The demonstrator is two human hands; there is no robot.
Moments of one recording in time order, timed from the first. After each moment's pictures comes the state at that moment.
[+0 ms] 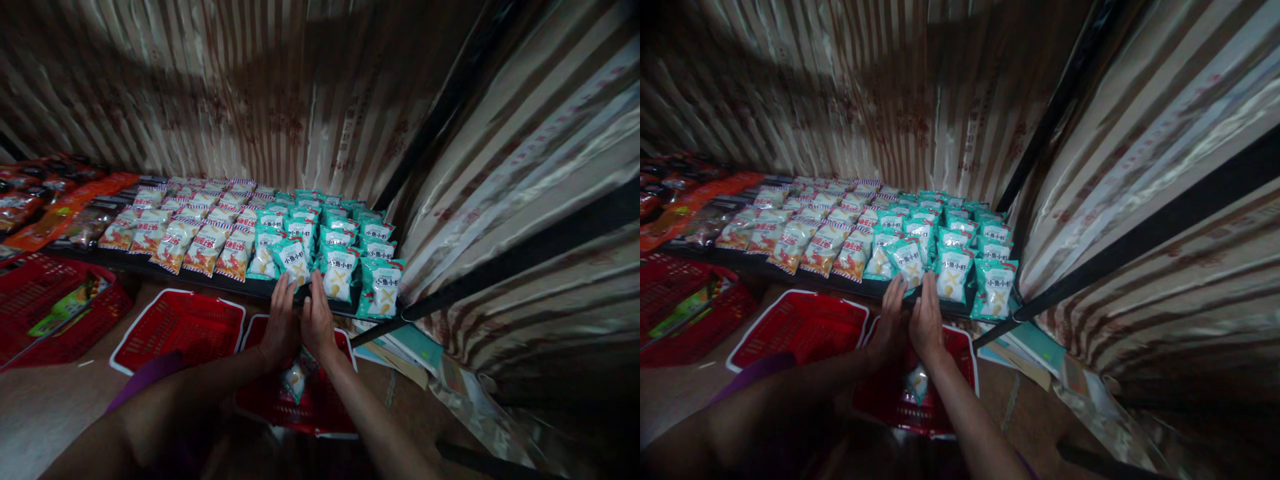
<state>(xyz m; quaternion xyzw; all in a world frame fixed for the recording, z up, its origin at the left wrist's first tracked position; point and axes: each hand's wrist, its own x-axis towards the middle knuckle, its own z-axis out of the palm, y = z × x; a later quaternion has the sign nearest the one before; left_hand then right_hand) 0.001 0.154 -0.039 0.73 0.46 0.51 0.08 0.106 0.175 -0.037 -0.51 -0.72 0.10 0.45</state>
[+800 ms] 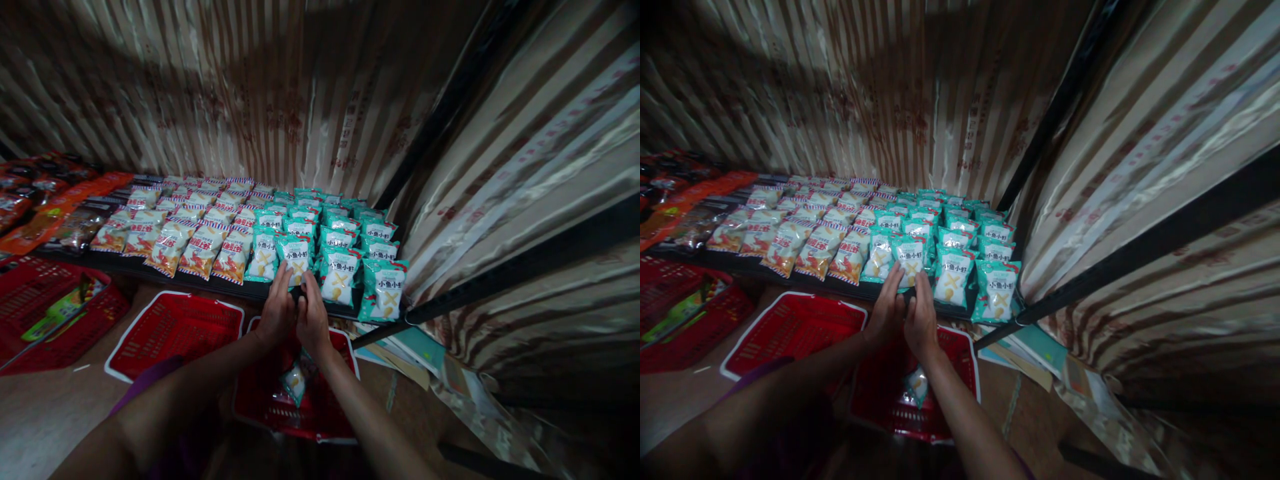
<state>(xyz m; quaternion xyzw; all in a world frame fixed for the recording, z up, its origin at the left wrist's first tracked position) -0.012 0.184 -0.026 0.70 0.49 0.49 0.18 0.096 0.186 -0.044 -0.50 -0.71 0.11 0.48</state>
